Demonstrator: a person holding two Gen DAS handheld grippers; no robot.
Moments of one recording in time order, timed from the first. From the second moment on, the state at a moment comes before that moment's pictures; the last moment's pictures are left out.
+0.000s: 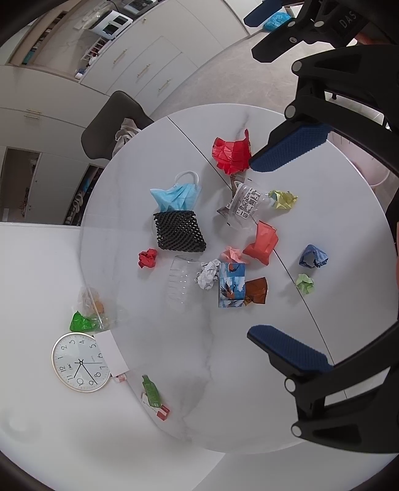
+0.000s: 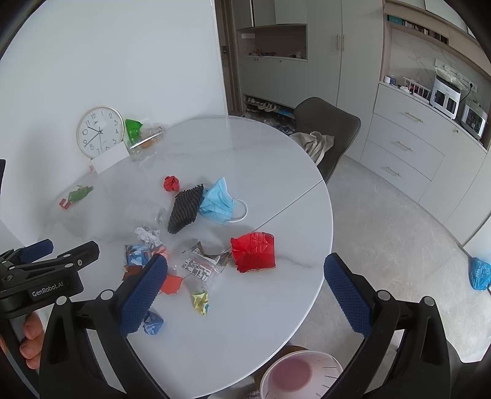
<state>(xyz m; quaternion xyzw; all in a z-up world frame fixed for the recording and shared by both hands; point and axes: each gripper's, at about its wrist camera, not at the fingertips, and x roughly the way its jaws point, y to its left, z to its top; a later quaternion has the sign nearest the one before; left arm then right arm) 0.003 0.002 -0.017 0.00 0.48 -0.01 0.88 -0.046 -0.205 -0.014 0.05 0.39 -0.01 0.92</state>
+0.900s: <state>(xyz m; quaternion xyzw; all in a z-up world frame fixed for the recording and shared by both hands) 0.003 0.002 -0.019 0.00 0.48 -0.01 0.88 -0.045 -0.206 -0.016 0.05 0.40 -0.01 0.92</state>
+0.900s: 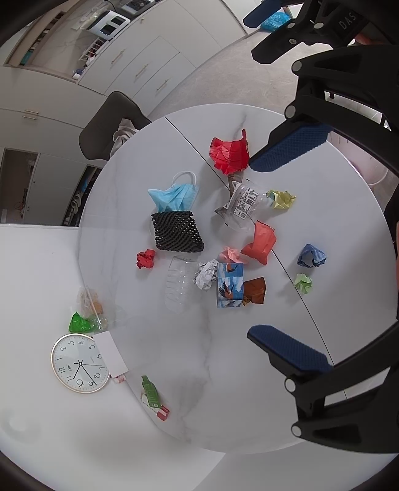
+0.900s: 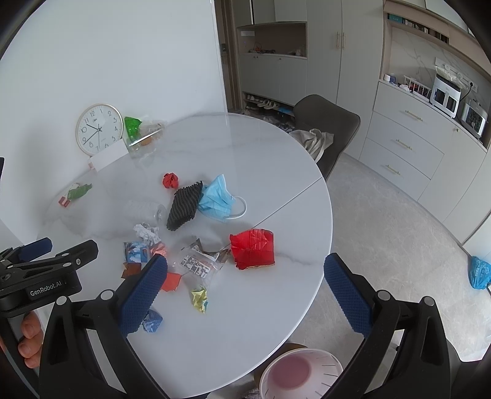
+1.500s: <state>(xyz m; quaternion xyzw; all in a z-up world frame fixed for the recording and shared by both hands) 0.003 0.003 -0.021 0.00 0.48 -0.01 0.88 -0.047 -0.206 -0.019 0.05 0.40 -0.01 0.92</state>
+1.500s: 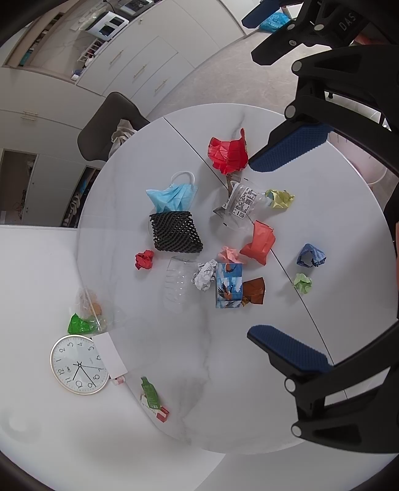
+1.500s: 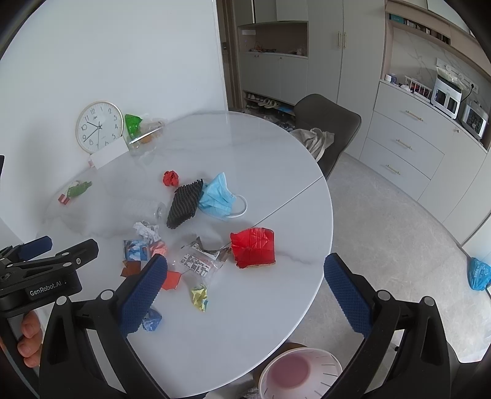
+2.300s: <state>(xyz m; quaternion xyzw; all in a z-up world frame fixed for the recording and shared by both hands) 0.005 0.072 -0.207 0.09 0.54 -0.12 0.83 -0.030 -0.159 -0.187 0.06 0.51 0.04 0.86</state>
